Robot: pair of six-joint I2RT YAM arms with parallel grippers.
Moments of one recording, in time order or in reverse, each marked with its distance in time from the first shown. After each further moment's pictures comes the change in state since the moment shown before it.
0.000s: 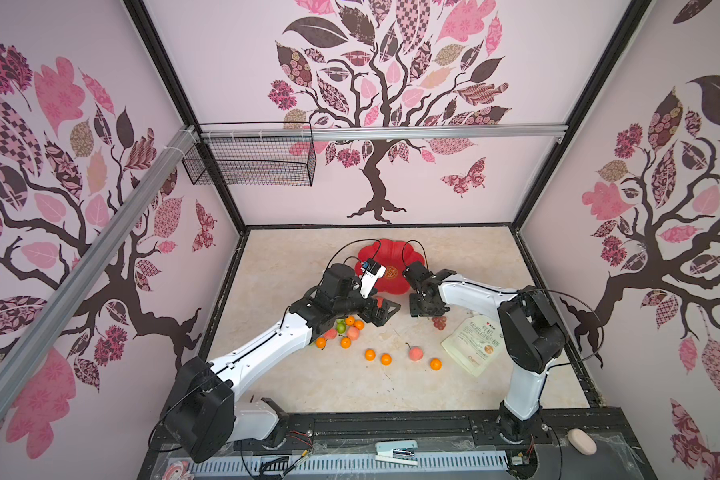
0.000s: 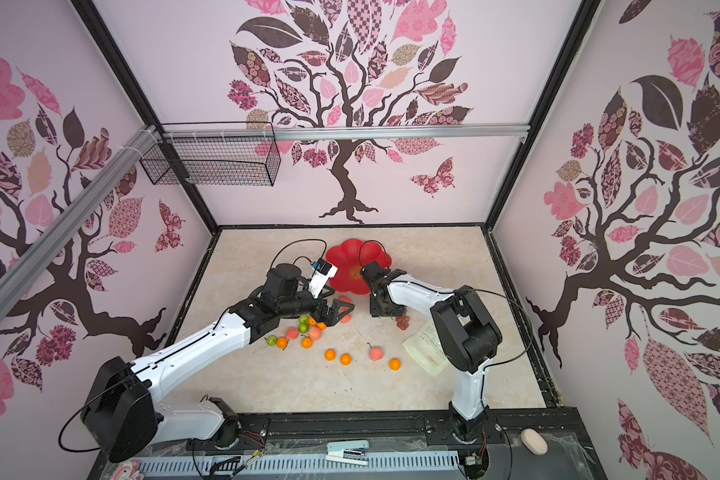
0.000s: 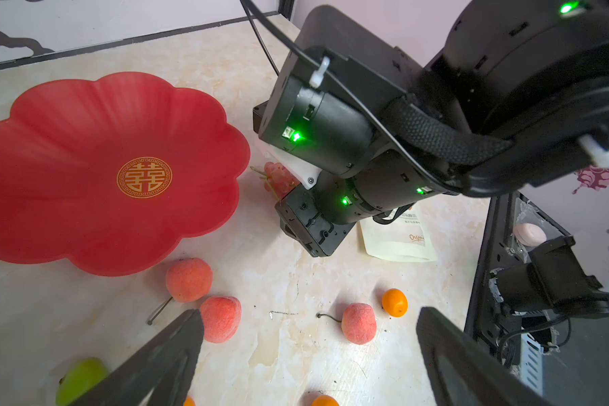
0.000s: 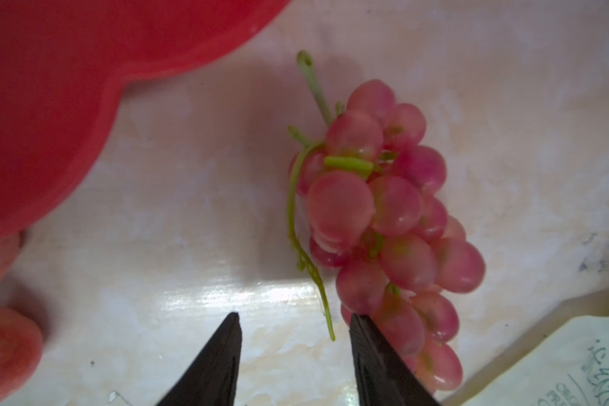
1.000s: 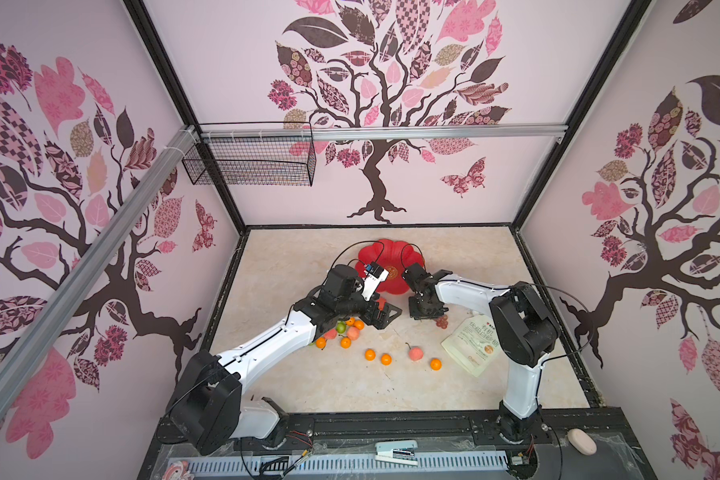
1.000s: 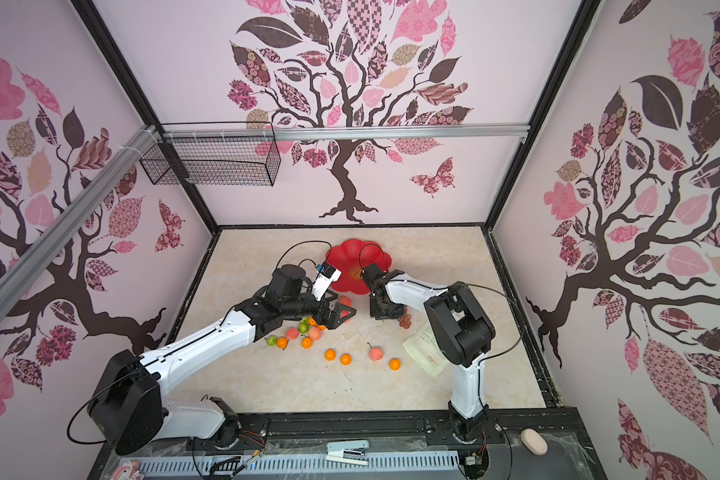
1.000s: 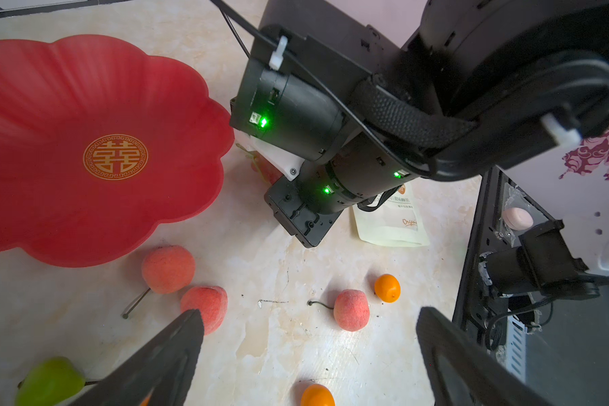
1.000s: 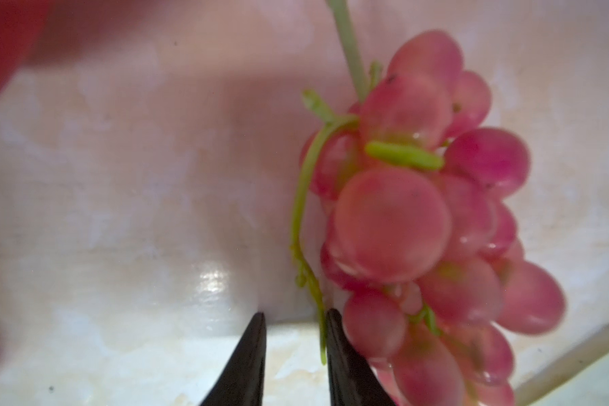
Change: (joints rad) left arm 0.000 0.040 0.001 -0.015 0.047 0.000; right arm -0.021 0.051 0.005 -0.002 -0.038 -0.029
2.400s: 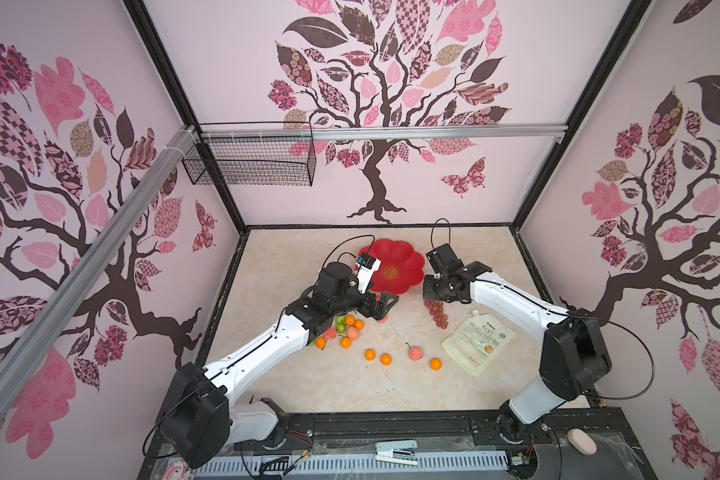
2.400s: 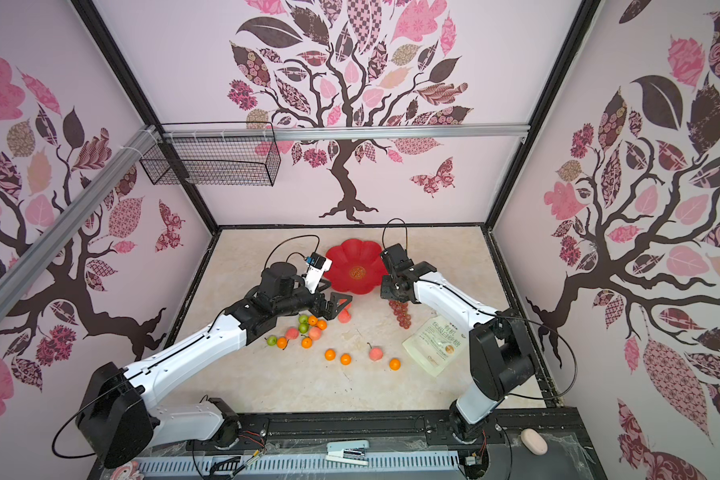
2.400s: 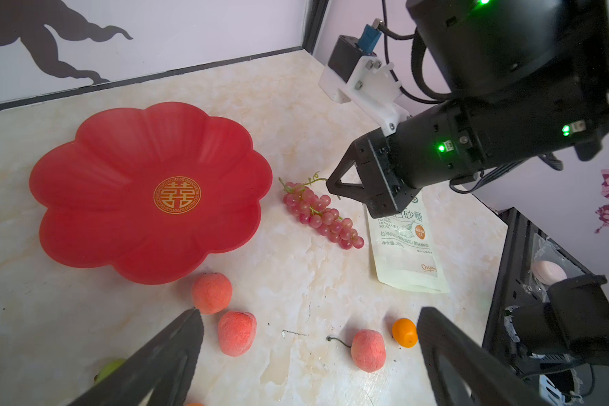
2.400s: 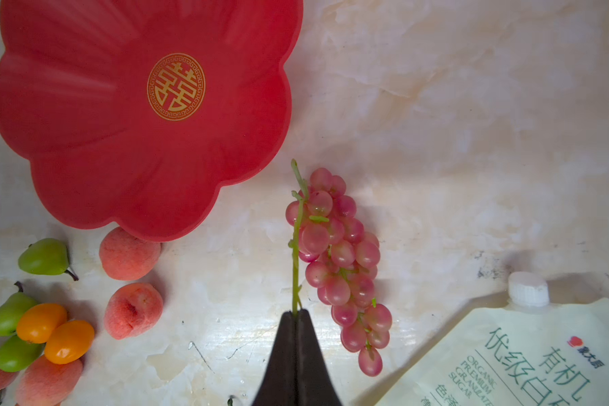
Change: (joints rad) left arm 0.002 -0.076 0.000 0.054 -0.143 -0.053; right arm -0.086 -0.317 -0.034 0.031 -0.022 -0.012
